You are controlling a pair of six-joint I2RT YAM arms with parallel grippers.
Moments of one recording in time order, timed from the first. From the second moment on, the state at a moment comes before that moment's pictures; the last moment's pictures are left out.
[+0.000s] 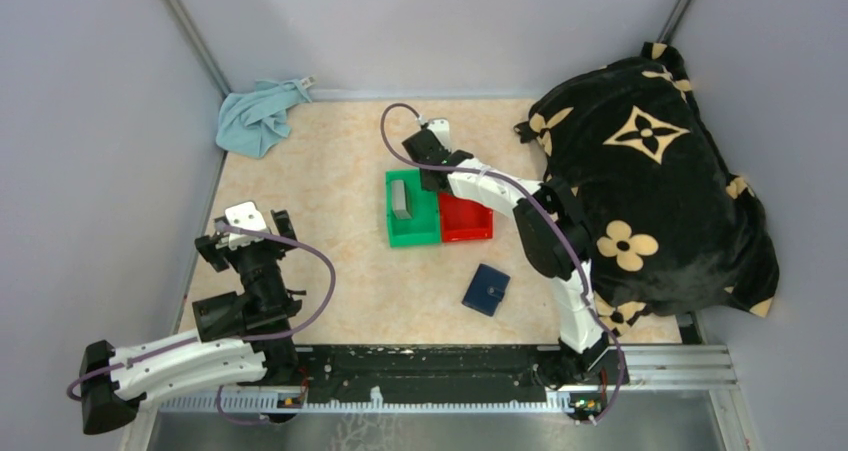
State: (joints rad) left arm -1.14 0.63 0.38 1.51 -1.57 1.36; right arm 0.72 2.07 1.60 -0.41 0.45 0.47
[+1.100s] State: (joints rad) left arm -1.14 0.64 0.37 1.51 -1.57 1.36; right arm 0.65 2.18 1.76 -0.43 0.40 0.41
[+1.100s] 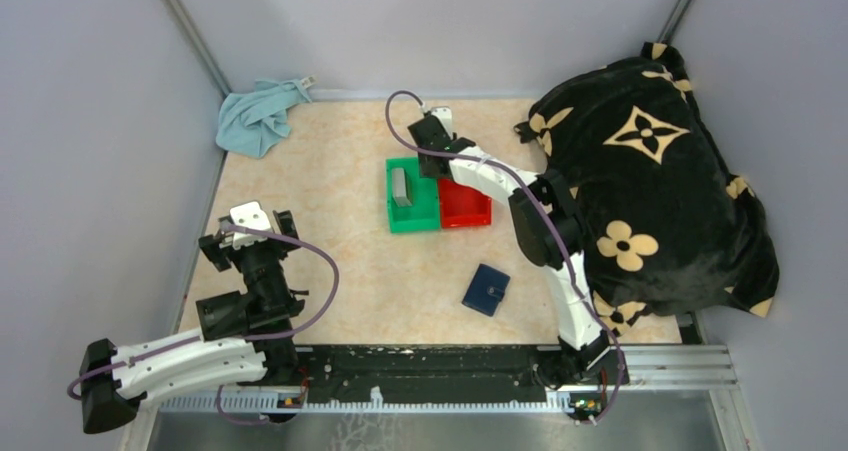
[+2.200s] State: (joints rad) left arm -1.59 1.15 0.65 1.51 -1.58 1.45; right arm 0.68 1.11 0.84 -0.08 0.50 0.41
